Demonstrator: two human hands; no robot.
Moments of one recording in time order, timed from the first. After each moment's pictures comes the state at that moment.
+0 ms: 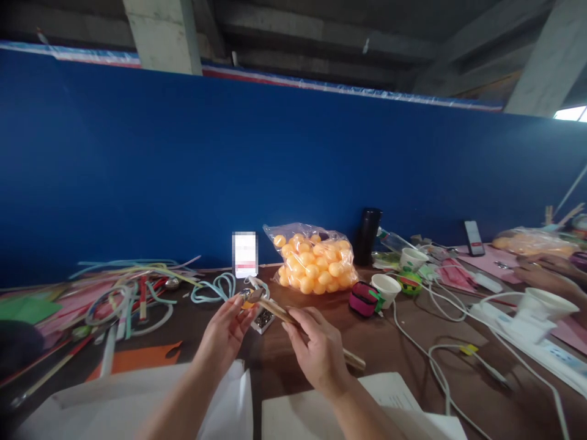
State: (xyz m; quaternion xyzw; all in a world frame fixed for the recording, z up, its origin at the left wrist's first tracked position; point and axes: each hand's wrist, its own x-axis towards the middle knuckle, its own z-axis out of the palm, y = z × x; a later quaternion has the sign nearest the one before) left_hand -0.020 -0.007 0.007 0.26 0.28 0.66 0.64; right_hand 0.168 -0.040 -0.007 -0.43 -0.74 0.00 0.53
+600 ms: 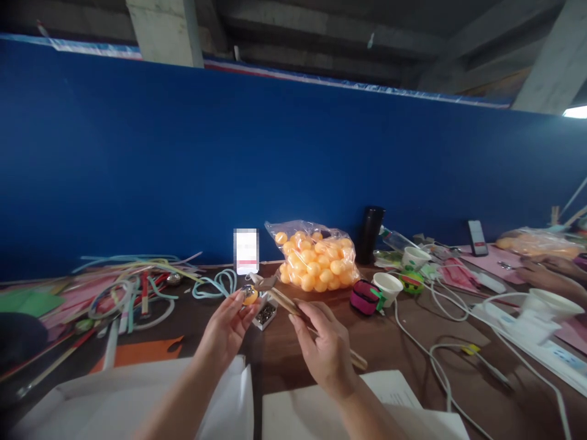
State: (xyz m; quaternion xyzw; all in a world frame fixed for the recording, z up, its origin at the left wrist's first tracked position) left_hand -0.019 -0.009 0.009 0.25 0.28 0.66 0.65; right_hand 0.170 -0.046 0.003 -0.42 -0.71 0.01 0.57
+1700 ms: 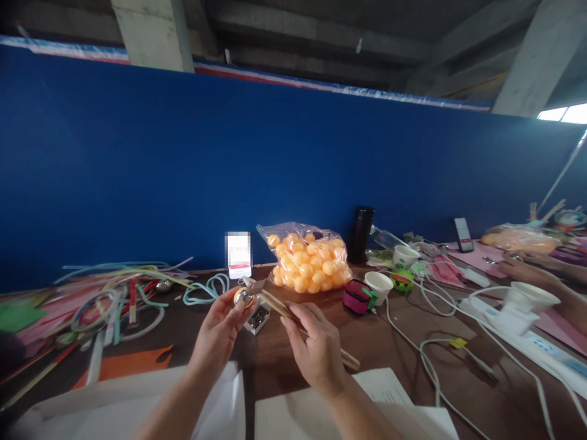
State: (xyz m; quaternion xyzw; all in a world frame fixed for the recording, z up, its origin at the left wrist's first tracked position) left_hand -0.014 -0.011 0.006 0.37 0.29 0.67 0.57; right_hand 0.170 -0.045 0.005 -0.43 -0.71 0.01 0.55
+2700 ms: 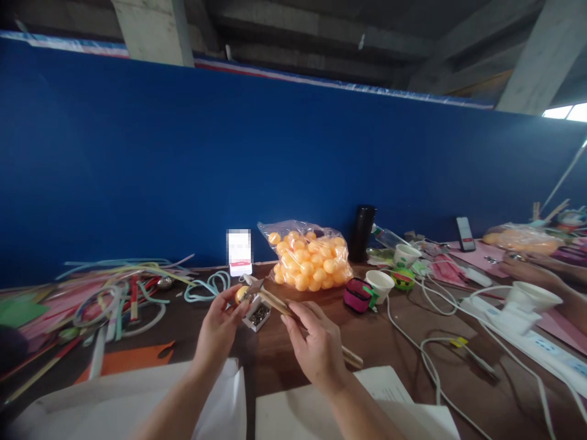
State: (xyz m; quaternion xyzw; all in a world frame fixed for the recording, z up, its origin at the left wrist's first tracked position) left_hand -0.012 -0.011 0.012 0.41 0.39 0.67 0.49; right_hand 0.170 -0.043 0.002 -0.44 -0.72 -0.01 0.54
